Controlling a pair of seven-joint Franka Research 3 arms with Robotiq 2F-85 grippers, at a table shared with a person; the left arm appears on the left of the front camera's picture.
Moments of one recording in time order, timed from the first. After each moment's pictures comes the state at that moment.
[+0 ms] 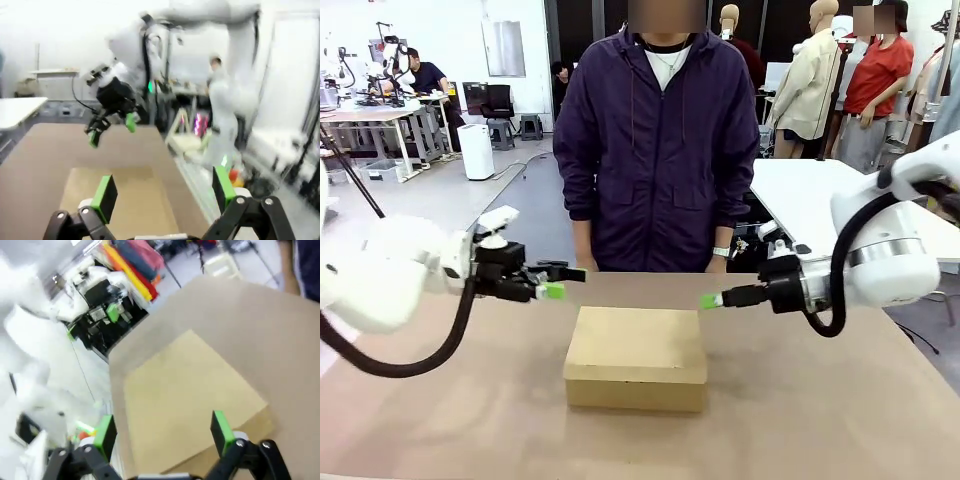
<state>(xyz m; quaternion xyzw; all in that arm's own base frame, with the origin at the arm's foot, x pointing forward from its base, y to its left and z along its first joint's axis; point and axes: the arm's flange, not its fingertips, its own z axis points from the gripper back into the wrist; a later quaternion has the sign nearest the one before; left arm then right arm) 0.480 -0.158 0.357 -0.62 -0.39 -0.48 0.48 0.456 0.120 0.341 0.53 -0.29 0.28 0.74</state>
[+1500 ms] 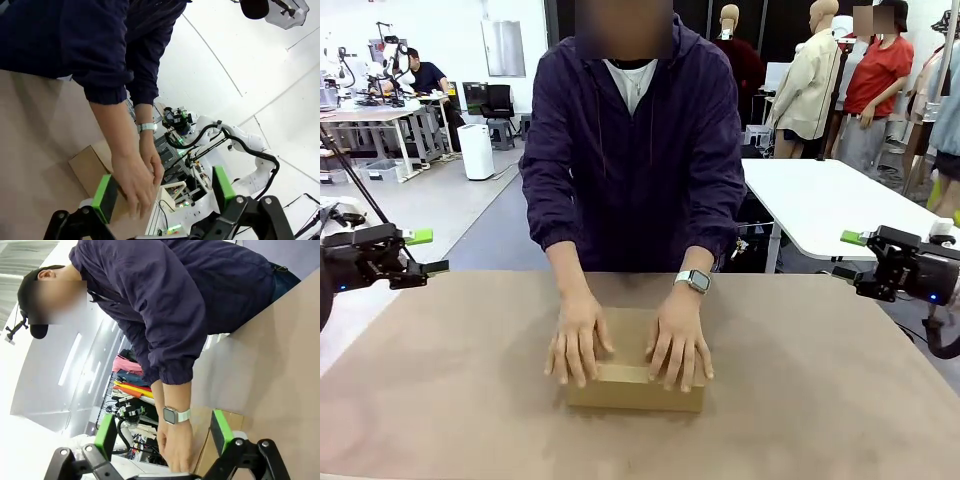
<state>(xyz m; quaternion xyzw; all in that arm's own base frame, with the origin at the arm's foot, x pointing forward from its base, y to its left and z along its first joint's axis) 0.446 0.069 0.382 -0.66 -0.30 -0.08 0.68 0.435 -0.093 0.363 0.65 -0.32 -0.09 0.69</state>
